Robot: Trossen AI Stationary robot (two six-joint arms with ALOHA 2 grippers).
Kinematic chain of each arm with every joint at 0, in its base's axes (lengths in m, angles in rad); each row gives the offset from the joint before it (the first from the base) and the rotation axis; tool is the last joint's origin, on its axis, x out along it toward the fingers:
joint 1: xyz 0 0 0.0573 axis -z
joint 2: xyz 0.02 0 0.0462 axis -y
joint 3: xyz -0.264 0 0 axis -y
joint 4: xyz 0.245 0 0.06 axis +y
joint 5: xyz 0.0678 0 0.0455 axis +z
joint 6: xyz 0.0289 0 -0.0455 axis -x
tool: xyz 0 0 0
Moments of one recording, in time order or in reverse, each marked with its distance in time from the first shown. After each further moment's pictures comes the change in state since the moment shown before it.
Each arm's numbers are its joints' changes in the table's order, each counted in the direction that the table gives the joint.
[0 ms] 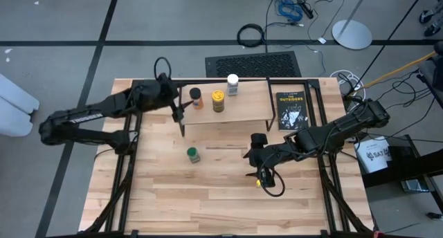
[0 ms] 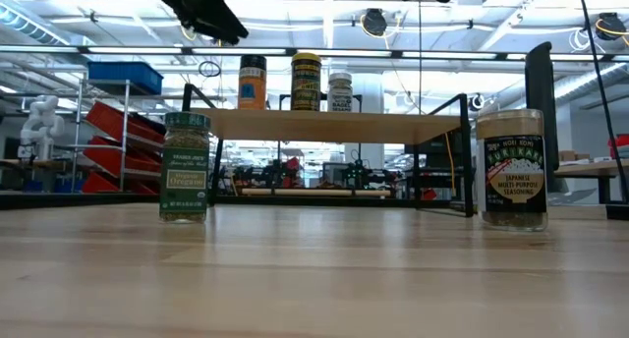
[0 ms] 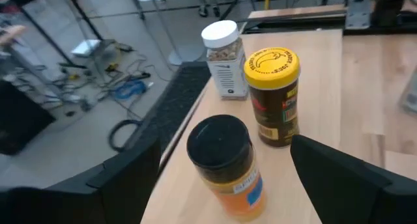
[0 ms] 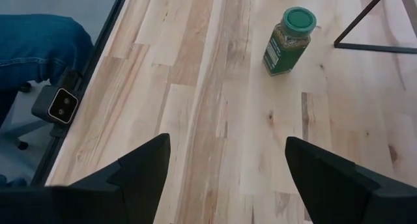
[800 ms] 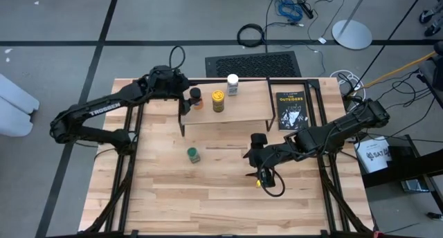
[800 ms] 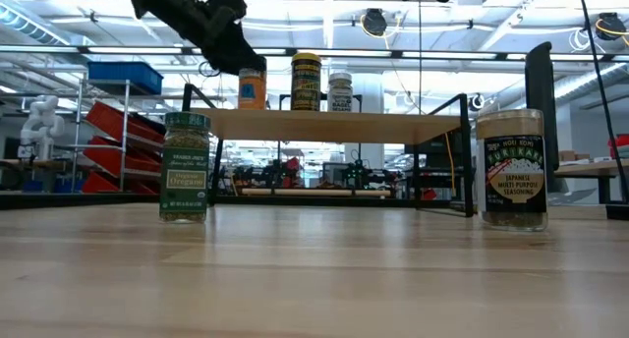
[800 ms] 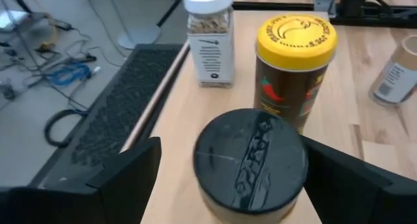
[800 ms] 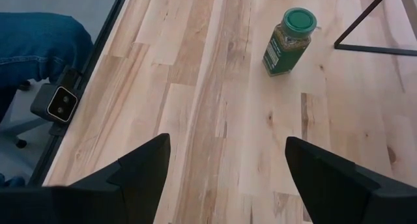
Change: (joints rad) left arm -0.243 -0.202 0.000 -0.103 -0.406 -0.044; right arm 0.000 0.000 0.000 0.001 0.000 0.011
